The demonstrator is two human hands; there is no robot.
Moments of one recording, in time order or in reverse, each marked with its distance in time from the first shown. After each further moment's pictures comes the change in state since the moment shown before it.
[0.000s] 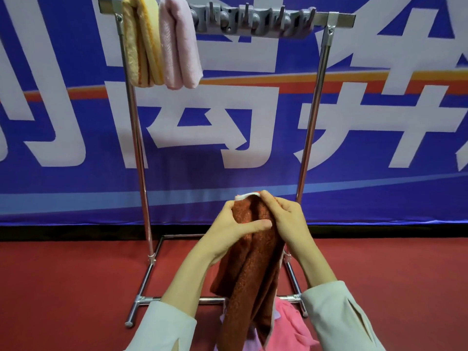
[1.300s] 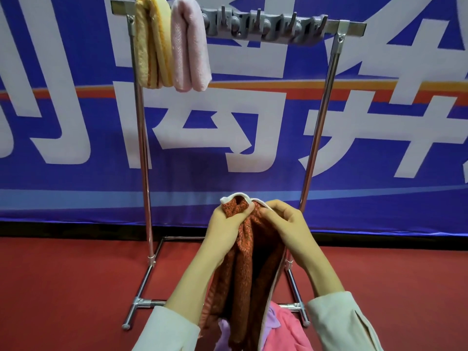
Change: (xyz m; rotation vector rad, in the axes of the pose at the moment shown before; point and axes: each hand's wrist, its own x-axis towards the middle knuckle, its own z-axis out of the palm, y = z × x) left_hand 0.001 0.011 -0.001 -0.051 0.343 0.073; right_hand -0.002 -0.001 -0.002 -0.028 -0.184 -0.052
